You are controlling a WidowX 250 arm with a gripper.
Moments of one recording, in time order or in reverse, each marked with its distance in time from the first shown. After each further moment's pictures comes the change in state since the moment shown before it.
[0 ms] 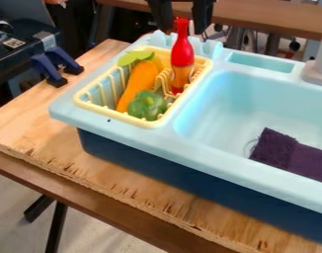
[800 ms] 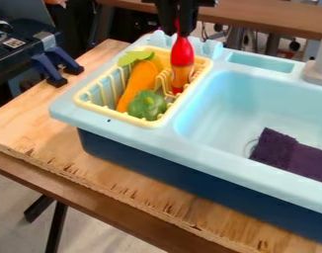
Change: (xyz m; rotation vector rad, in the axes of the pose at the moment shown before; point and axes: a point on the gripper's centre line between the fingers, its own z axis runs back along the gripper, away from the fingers) arm -0.003 0.002 -0.003 0.057 0.053 0.037
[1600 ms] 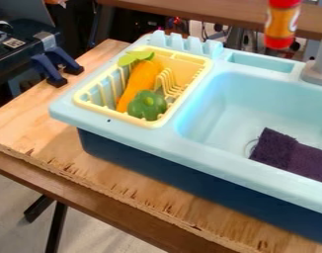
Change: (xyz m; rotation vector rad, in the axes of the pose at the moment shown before) arm 0.005 -0.119 0.085 0.005 -0.188 -0.175
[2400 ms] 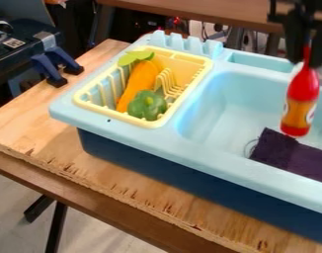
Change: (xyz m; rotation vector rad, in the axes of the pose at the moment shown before) arm -0.041 -0.055 -0.087 -0.098 0.224 -0.138
